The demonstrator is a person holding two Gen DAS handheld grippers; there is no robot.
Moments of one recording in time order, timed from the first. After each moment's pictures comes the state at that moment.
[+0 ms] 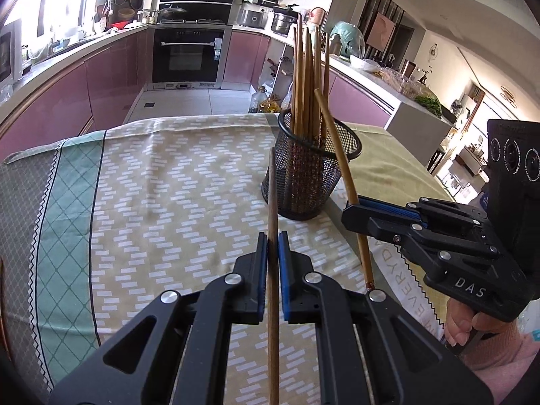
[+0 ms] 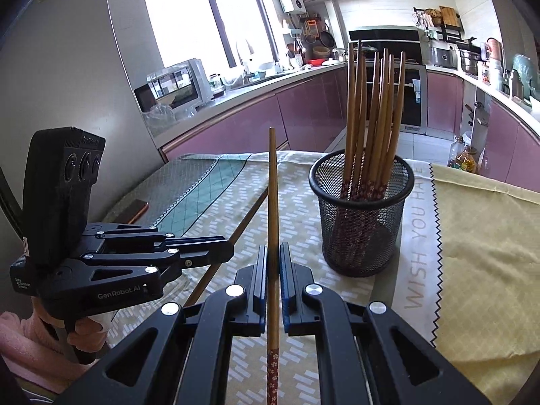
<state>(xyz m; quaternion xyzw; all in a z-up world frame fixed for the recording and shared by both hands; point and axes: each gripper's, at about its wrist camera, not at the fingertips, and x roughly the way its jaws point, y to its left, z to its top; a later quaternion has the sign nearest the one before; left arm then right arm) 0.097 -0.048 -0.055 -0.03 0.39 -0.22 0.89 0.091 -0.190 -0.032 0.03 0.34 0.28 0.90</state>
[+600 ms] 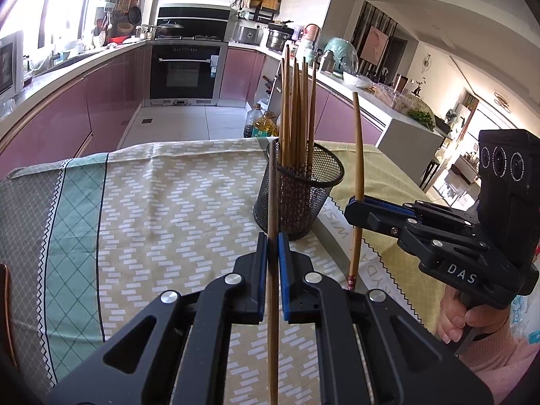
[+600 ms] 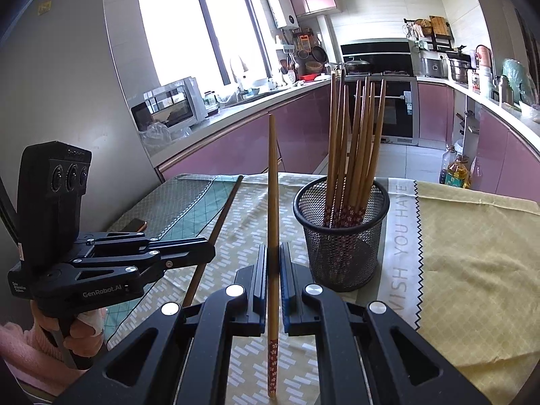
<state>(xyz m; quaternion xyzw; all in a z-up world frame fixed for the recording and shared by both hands) 0.086 -0.046 -0.030 -0.04 0.35 -0.23 0.91 0.087 -0.206 -0.013 0.04 0.31 0.26 0.91</state>
